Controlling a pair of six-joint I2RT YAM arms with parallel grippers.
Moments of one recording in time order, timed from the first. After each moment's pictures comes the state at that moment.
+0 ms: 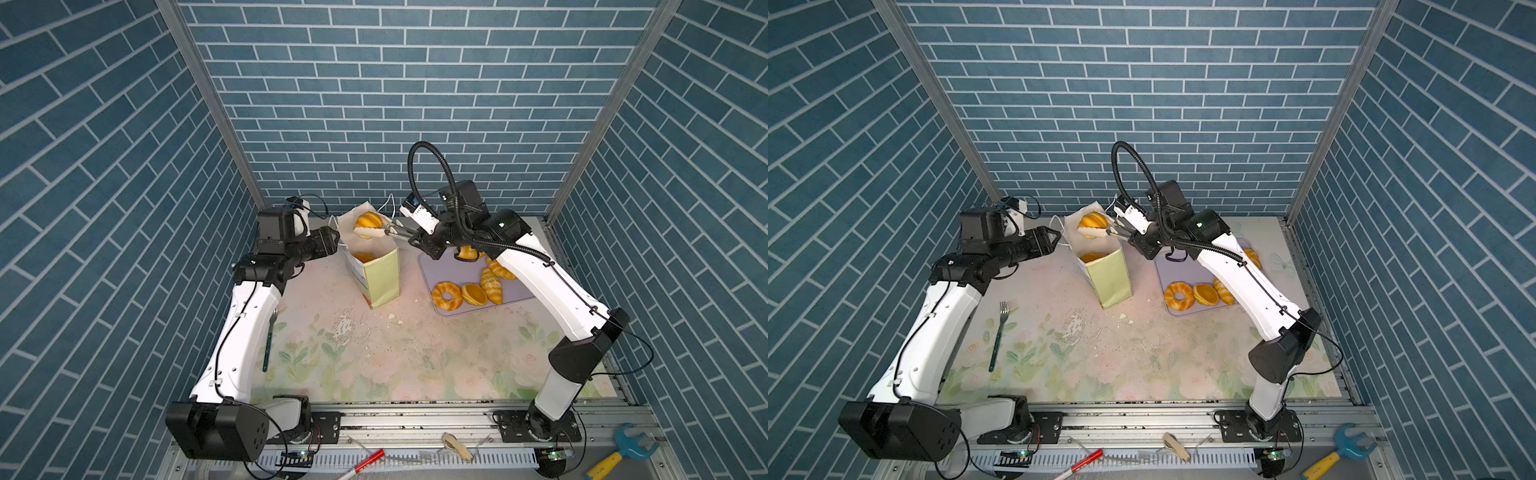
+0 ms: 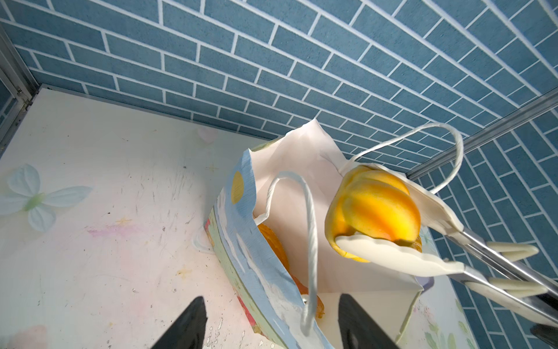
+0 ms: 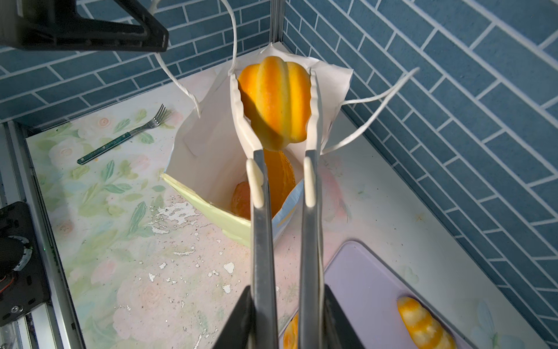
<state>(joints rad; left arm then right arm) -0.07 1.25 1.35 -0.66 0.28 -0.35 0.76 1.76 2.05 -0.98 -0.15 -0.29</state>
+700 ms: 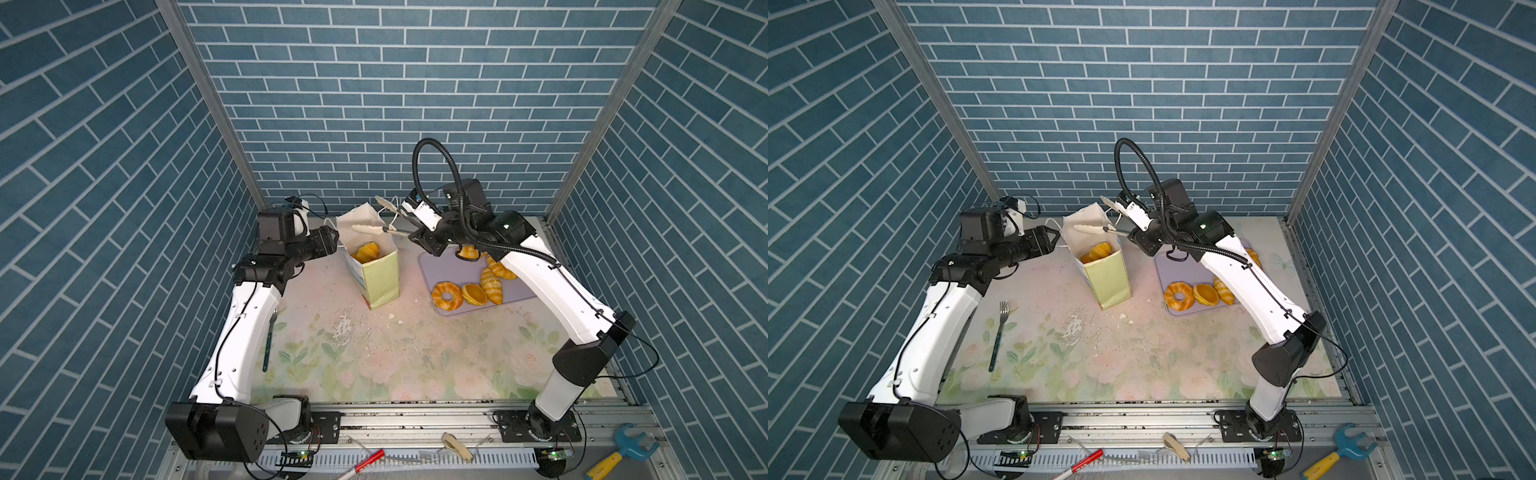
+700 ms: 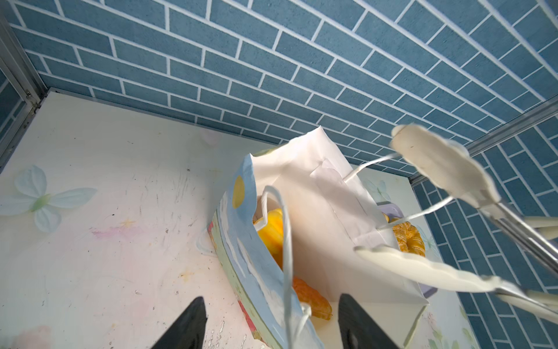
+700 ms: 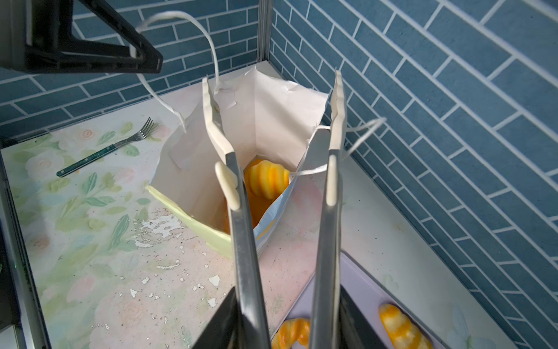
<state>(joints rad) -0.07 1.25 1.35 -0.64 0.27 -0.36 0.75 1.70 2.02 -0.91 -0.11 -0.31</state>
